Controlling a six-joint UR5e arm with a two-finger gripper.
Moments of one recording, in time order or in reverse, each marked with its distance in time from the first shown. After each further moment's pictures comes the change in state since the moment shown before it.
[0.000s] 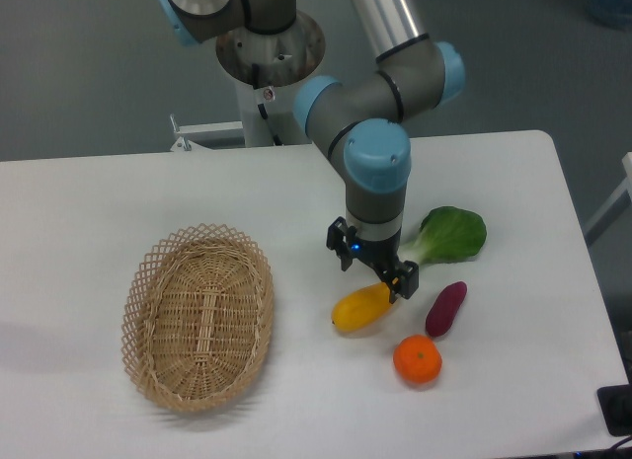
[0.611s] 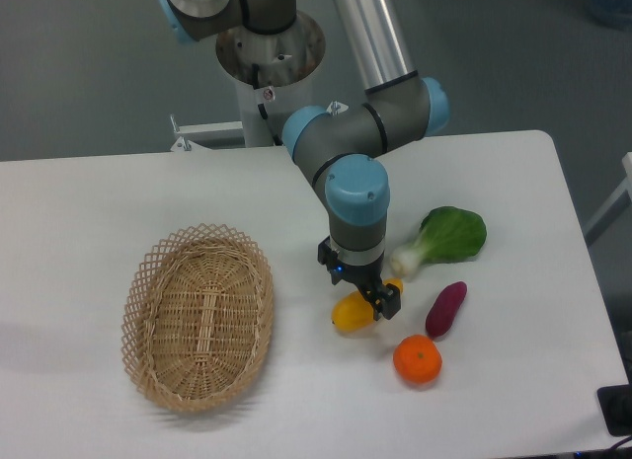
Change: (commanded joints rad) arm -0.020 -0.061 -0.014 0.127 0.002 -0.015
